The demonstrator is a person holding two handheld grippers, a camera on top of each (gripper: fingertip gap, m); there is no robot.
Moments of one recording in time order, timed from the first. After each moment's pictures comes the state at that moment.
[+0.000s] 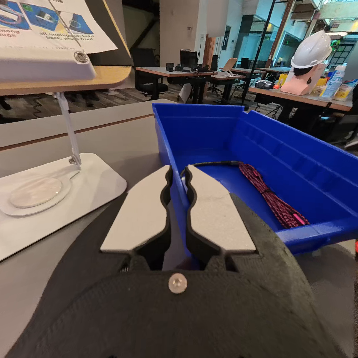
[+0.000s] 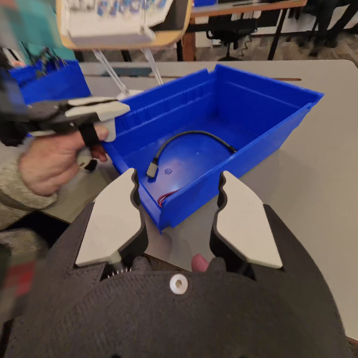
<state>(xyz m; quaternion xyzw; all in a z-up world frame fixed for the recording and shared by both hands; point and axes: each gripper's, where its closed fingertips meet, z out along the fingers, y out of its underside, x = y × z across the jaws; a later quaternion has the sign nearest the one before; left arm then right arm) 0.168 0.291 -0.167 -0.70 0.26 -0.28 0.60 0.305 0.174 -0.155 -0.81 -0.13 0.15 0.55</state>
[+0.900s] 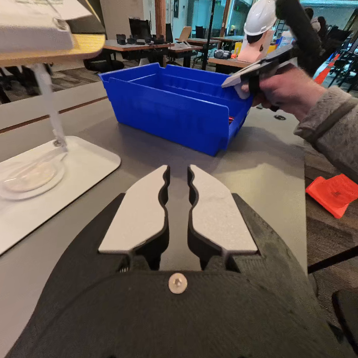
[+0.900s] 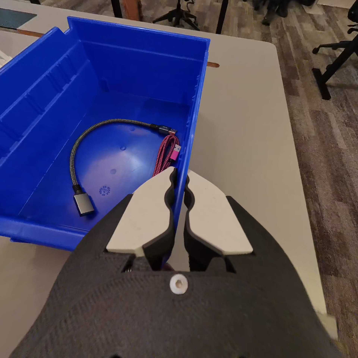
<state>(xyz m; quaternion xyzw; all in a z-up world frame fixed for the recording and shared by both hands) 0.120 0.254 -0.183 -0.69 0.36 -0.32 0.54 0.460 0.343 -0.190 -0.86 -0.11 0.03 0.50</state>
